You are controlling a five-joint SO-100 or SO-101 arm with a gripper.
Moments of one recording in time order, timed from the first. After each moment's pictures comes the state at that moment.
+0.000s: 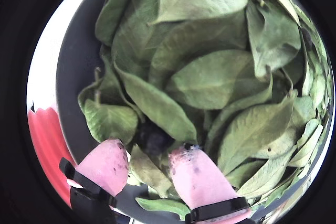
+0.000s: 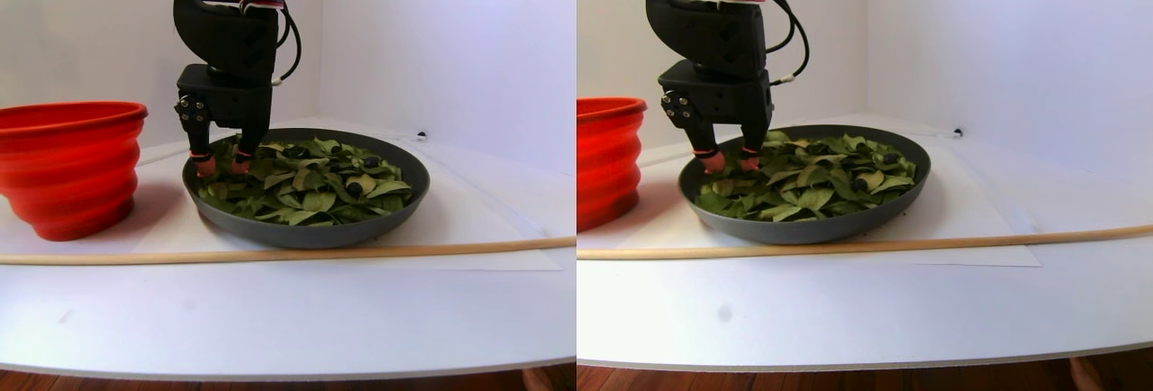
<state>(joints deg) -8.2 82.2 124.9 -12.3 -93.9</state>
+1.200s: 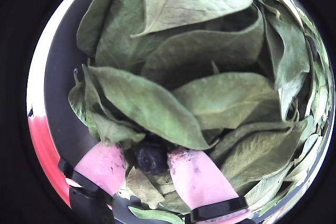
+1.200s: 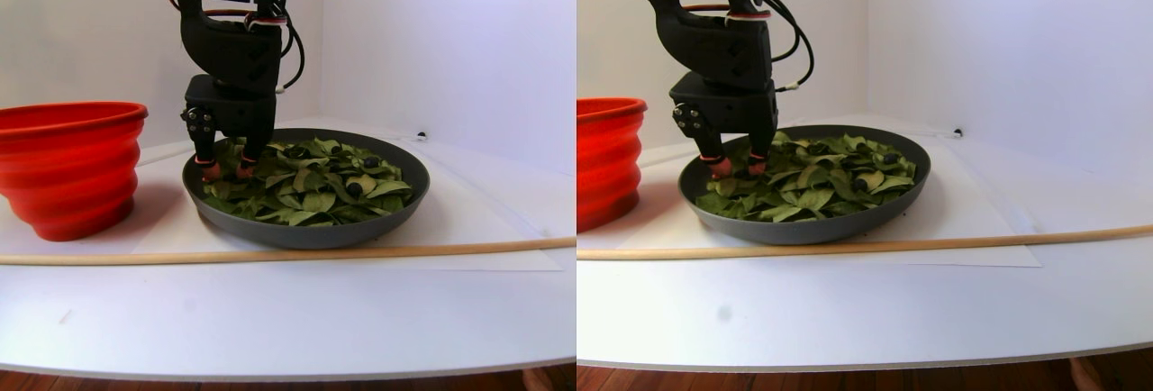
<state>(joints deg) -7.0 77.4 122.1 -15.1 -94.9</state>
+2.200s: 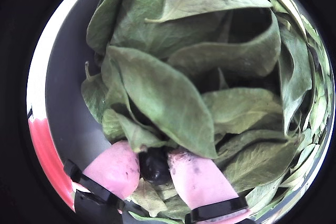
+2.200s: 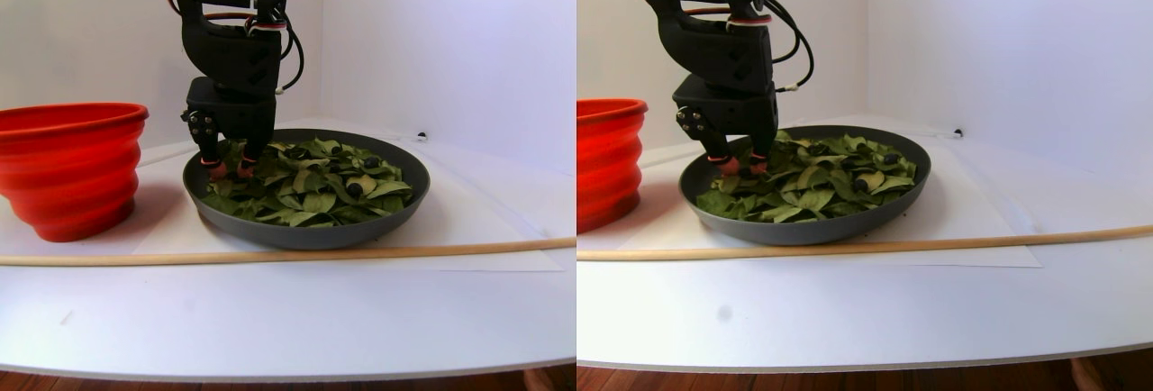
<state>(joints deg) -6.9 75.8 121.9 -16.5 -96.1</state>
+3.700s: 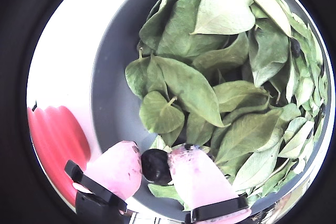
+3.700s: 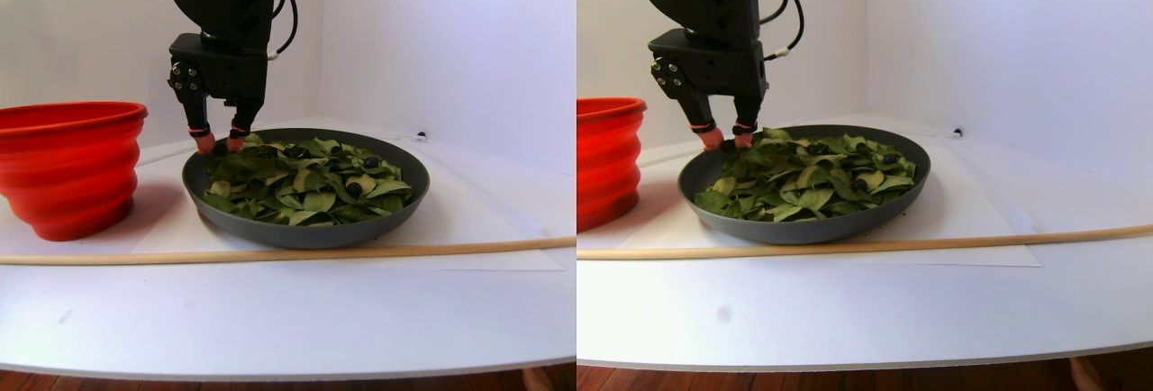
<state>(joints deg) -9.4 93.3 128.5 -5.5 -93.5</state>
